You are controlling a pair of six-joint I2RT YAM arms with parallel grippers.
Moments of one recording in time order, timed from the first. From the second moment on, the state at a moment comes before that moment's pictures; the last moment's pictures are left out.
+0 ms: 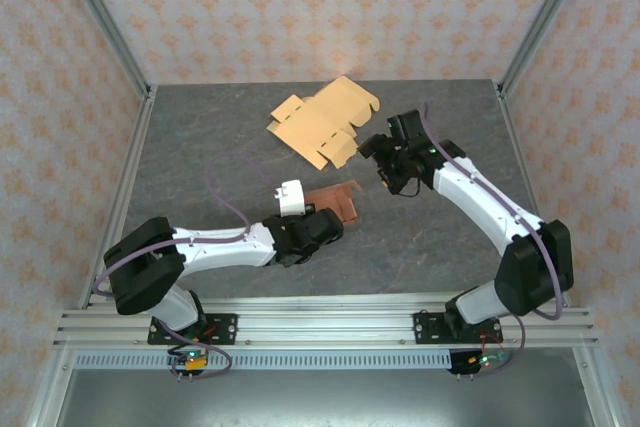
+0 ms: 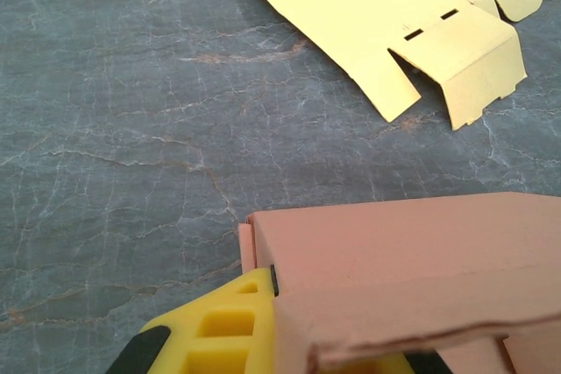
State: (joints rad) left arm -1.01 1.55 0.86 -0.37 -0.92 -1.06; right arm 0.44 1.47 1.21 -0.68 -0.17 1.22
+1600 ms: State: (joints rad) left arm -0.91 1.13 0.71 -0.30 -0.65 -0.96; right arm 0.56 1.67 1.16 -0.76 -0.04 1.11
